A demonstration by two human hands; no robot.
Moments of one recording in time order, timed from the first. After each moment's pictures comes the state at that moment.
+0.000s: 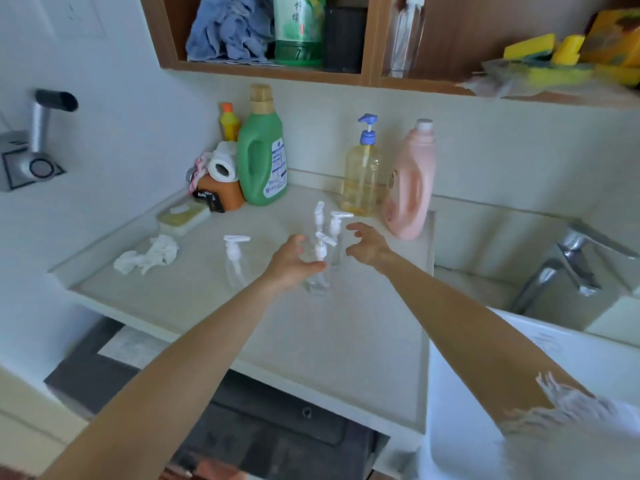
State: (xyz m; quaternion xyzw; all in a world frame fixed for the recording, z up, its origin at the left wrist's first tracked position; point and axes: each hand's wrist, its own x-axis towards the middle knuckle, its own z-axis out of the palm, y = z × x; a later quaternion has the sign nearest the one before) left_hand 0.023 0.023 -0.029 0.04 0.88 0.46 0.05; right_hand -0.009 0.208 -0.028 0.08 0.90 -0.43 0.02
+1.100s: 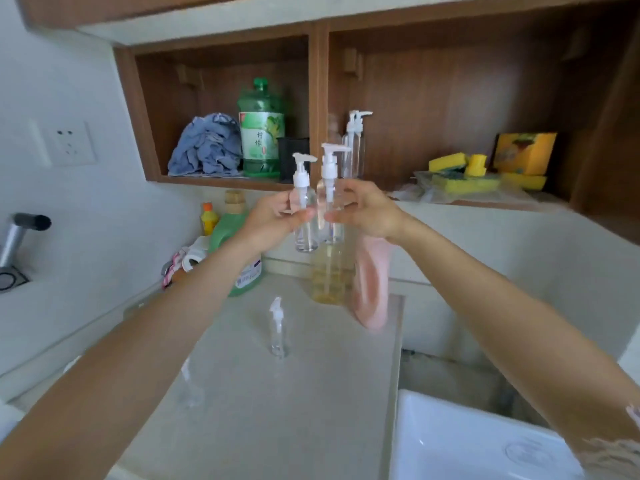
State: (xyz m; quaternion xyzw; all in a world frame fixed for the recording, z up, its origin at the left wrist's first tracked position) left_hand -0.009 0.094 0.187 0.25 0.79 0.56 -0.11; right_hand -0.007 0.289 0.202 -0.21 0.83 -0.50 -0.11
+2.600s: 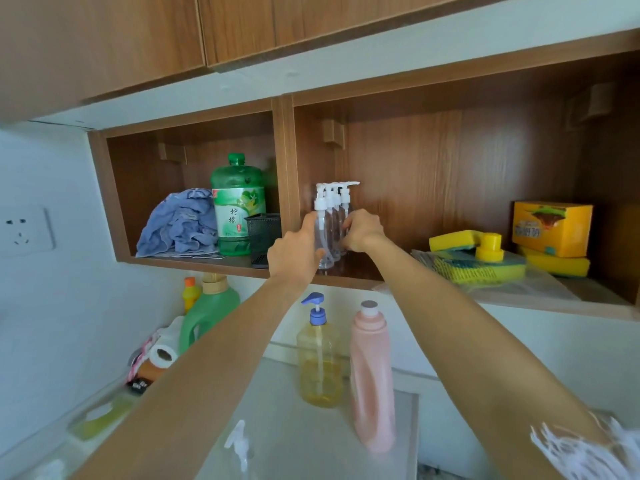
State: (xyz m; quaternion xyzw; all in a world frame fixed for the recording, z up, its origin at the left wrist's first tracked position) left_hand -0.146 0.208 0.238 0.09 0.92 0.12 -0.36; right_hand -0.181 0.342 0.271 0.00 0.92 -0.32 -0.21
